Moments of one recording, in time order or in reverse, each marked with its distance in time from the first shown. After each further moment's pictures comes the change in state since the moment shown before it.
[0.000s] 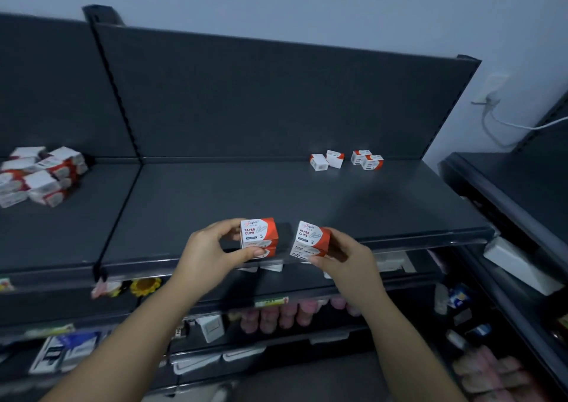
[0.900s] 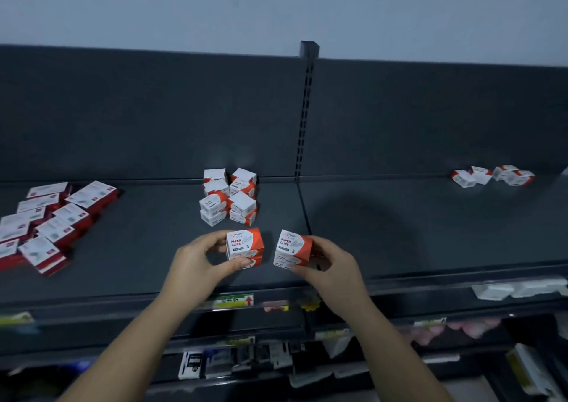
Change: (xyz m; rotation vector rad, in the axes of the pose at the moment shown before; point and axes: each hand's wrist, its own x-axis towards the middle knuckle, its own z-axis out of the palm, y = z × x) left_hand -0.033 -0.210 -0.355 0.089 0.088 -0.104; right_hand 0.016 -0.099 0.405 -0.030 -0.112 -0.012
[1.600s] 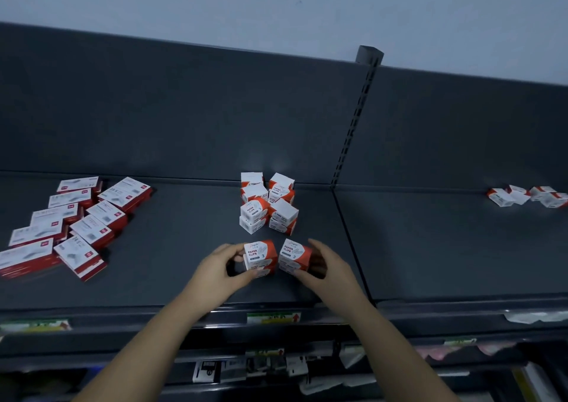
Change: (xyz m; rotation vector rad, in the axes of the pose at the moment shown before) left_hand 0.035 -0.090 -0.033 -0.003 -0.166 -0.041; right_hand 0.053 0.009 0.084 -0.261 -0.109 0.091
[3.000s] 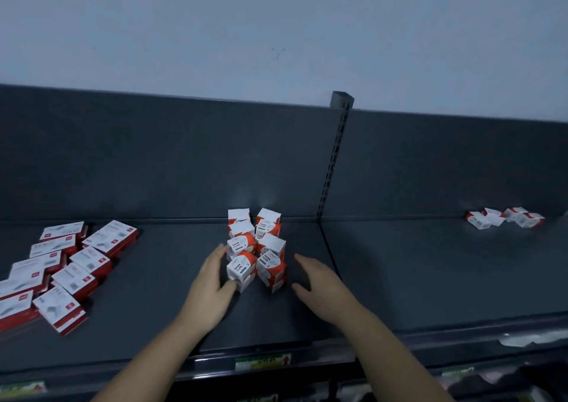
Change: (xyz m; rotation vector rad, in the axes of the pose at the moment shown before) left_hand 0.029 0.030 -0.007 -0.015 0.112 -0.025; right_hand 0.035 -0.023 -0.030 -0.437 -0.117 -0.095
